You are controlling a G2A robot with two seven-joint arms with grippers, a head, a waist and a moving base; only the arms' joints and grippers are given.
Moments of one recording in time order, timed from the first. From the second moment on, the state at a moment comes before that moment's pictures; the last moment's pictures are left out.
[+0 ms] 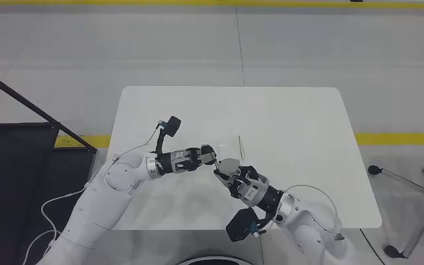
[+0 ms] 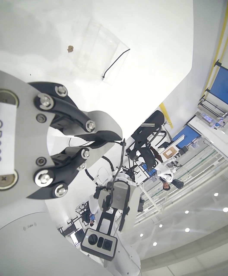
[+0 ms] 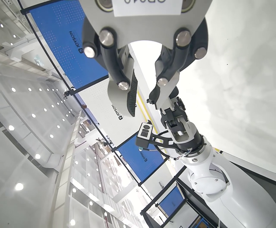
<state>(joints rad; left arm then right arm) 1.05 -1.07 -1.13 -1.49 -0.07 -0.78 -0.77 -1.43 -1.14 1.16 -2.09 -2.19 -0.37 -0.39</state>
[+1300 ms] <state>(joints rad) 1.06 -1.06 -1.12 -1.50 -0.05 -0.81 -0.76 -1.39 -1.14 1.10 -2.08 -2.23 -0.36 -0.25</state>
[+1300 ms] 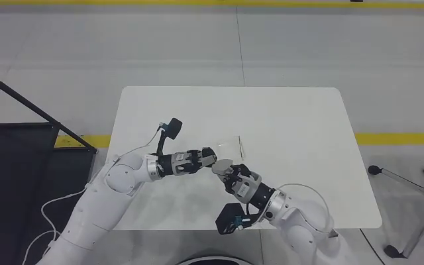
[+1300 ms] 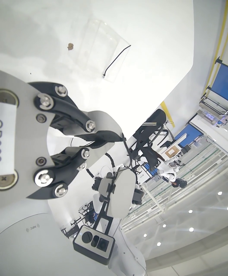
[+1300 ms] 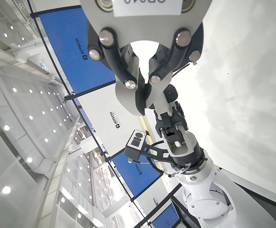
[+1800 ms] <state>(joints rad) 1.07 -1.07 -1.13 -1.51 0.01 -0.82 -0.69 -1.39 -1.14 1.11 -2.09 -2.25 -0.39 -0.28</state>
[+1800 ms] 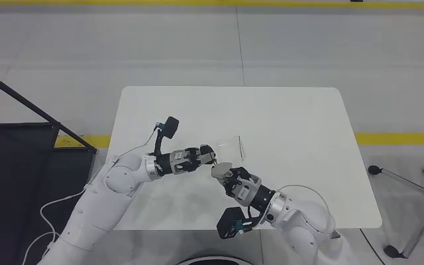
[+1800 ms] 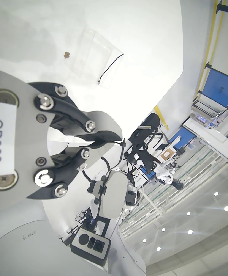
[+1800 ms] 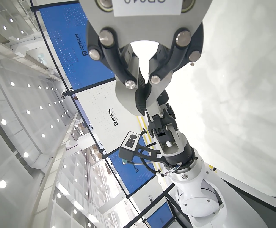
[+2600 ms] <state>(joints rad) 1.16 -1.08 -1.16 -1.62 0.46 -0.80 -0.35 -1.41 -1.14 1.11 -2.10 -2.24 -0.34 -0.23</state>
